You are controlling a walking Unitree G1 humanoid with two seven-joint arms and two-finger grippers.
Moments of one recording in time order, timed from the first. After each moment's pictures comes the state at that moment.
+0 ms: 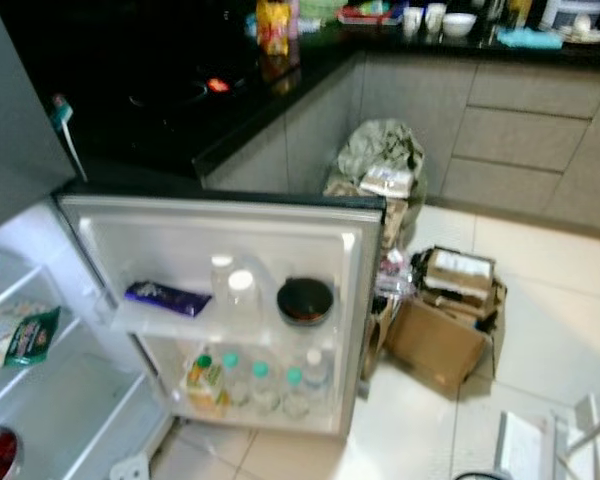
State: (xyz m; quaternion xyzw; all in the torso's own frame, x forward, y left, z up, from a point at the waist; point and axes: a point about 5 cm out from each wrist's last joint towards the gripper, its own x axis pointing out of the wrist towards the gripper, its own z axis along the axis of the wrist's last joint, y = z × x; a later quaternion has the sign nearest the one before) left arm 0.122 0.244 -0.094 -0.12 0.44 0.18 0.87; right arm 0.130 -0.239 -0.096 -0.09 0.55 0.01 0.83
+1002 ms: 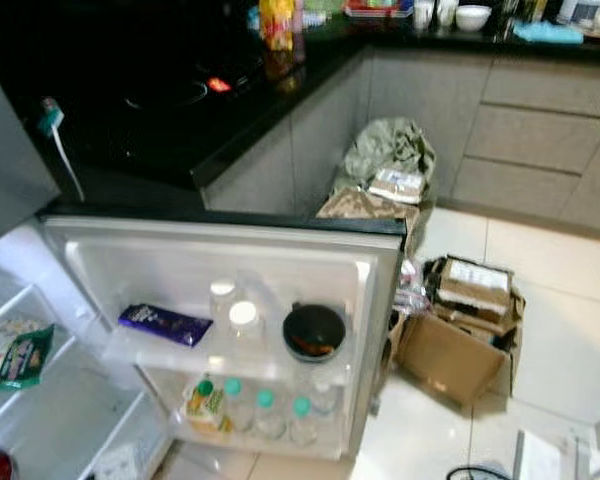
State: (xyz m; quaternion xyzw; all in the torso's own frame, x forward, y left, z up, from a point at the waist) left arm 0.145 0.285 -0.070 -0.12 0.35 0.30 0.88; right arm 0.136 -0.239 -0.094 -0.10 0.55 0.03 0.83
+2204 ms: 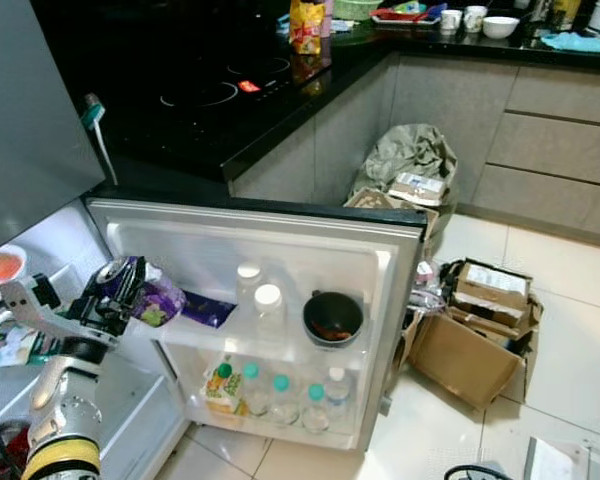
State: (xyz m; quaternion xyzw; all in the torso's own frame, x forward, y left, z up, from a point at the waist) left arm 0.282 0.297 0.129 -0.20 -0.16 -0.17 0.95; right arm 0.134 -0.237 -0.095 -0.09 0.55 0.04 0.83
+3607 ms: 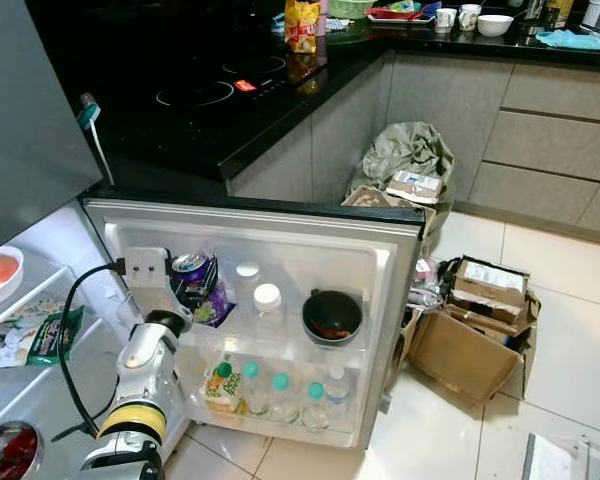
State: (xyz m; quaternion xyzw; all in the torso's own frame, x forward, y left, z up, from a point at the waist) left arm 0.331 0.233 0.098 -0.03 -0.04 -0.04 1.00; right arm 0.106 -0.231 -0.104 -0.09 0.57 0.05 0.81
